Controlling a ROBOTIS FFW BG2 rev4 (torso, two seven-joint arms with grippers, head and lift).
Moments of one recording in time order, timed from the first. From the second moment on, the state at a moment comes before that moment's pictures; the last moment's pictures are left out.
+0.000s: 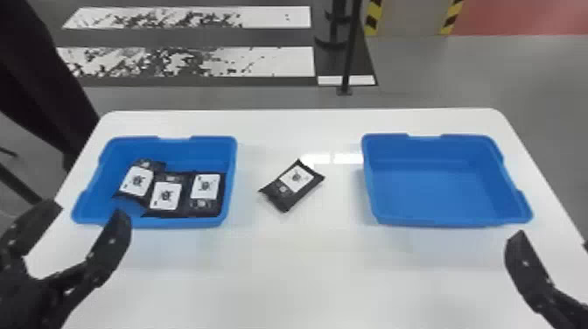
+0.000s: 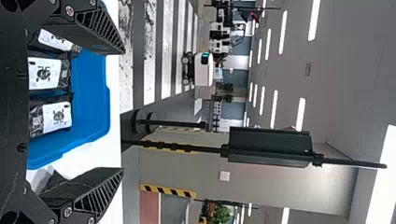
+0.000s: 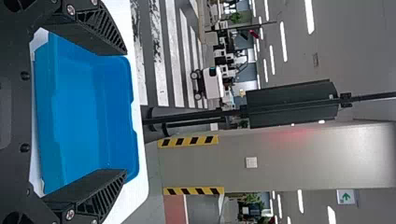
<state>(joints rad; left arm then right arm) 0.92 0.00 0.37 -2.35 0.33 -0.05 -0.42 1.03 0.00 -0.25 -2.36 -0.30 -0.13 0.22</state>
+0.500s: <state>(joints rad) 0.92 0.00 0.37 -2.35 0.33 -0.06 -0.42 1.06 0.00 -0.25 -2.37 -0.31 -0.13 0.22</state>
